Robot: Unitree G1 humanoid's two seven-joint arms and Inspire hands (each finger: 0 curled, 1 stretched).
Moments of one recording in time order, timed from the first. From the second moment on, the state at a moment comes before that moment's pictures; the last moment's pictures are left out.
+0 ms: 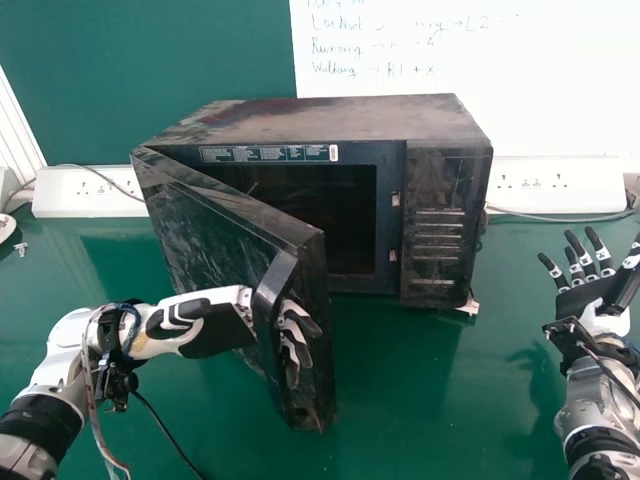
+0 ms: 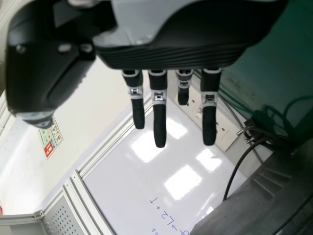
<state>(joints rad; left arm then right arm) -0.80 0.62 -0.33 0.79 -0.98 -0.40 -1.61 -0.84 -0.39 -0.68 1.25 0.53 -0.42 0.39</state>
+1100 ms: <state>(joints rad) -0.62 0.70 -0.07 0.74 -0.99 -0.34 -1.61 -0.84 -0.39 -0.68 1.25 0.54 -0.42 0.40</state>
